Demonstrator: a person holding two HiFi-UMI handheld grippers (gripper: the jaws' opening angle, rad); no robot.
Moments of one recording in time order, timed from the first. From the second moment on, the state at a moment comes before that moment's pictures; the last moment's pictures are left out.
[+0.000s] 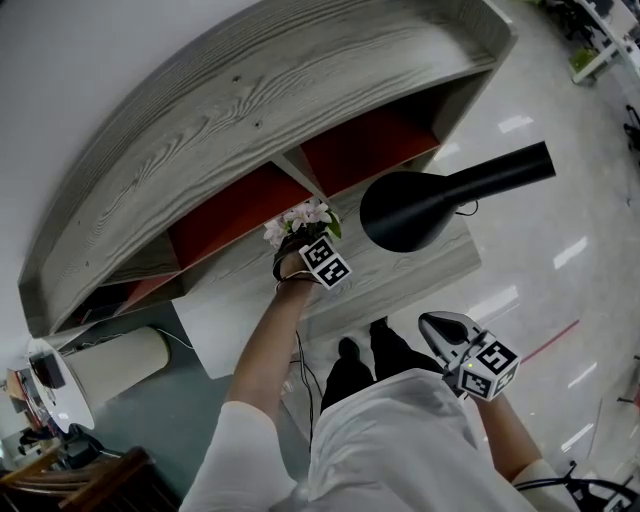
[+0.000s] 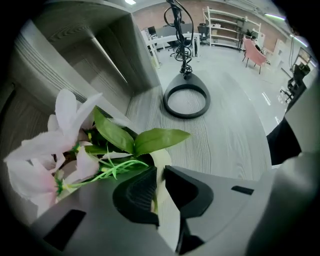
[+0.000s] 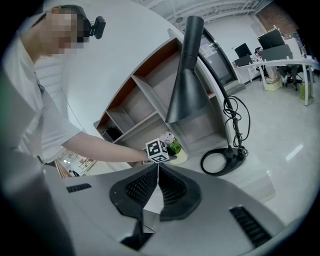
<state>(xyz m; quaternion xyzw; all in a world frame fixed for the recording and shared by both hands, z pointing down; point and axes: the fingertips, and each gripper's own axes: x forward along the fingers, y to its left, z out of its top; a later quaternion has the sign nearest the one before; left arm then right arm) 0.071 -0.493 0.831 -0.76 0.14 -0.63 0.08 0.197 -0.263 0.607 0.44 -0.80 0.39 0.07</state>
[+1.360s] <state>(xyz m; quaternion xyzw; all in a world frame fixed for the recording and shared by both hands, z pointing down) -0.026 -0.371 0.633 -0.84 0.35 -0.40 0.13 0.101 -0.215 0.562 0.42 -0.85 0.32 0.06</state>
